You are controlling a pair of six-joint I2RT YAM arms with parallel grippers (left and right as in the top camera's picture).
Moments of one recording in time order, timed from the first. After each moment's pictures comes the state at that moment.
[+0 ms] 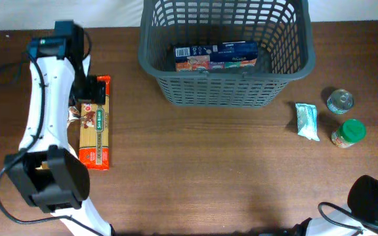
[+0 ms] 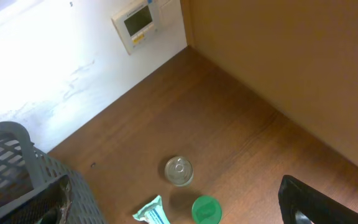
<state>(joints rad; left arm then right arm) 0.10 1.94 1.84 -1.39 -0.23 0.04 -0.51 1.80 2.79 -1.62 0.07 0.24</state>
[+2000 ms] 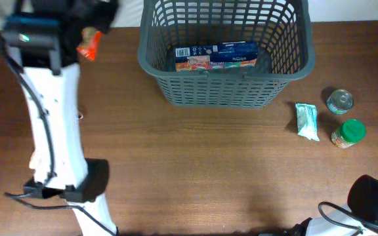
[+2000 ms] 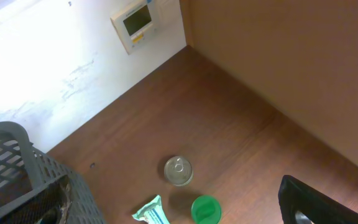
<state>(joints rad) -0.15 2.04 2.81 -1.29 0.05 0.61 -0.51 1.80 2.79 -1.62 0.07 0.24</state>
